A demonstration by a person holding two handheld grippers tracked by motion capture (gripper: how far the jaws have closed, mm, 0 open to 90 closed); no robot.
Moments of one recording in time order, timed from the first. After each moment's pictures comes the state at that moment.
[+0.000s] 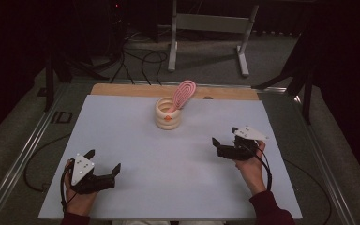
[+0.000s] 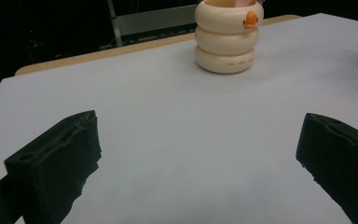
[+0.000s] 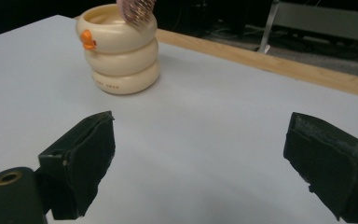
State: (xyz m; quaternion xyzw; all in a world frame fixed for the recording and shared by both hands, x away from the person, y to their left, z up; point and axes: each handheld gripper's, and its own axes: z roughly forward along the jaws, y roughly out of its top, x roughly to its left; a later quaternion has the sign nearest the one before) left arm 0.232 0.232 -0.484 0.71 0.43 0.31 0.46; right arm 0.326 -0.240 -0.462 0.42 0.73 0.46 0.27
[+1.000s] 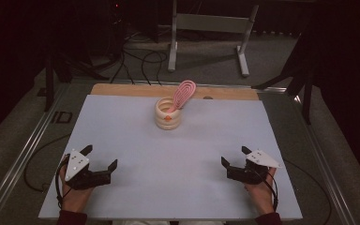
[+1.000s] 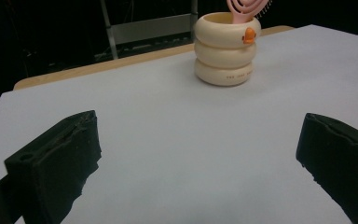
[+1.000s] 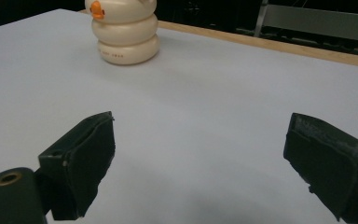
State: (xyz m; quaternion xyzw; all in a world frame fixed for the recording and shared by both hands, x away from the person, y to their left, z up) left arm 0.240 0.242 -0.475 0.71 0.42 0.31 0.48; right arm 0.267 -0.266 -0.491 0.43 0.72 0.47 0.28
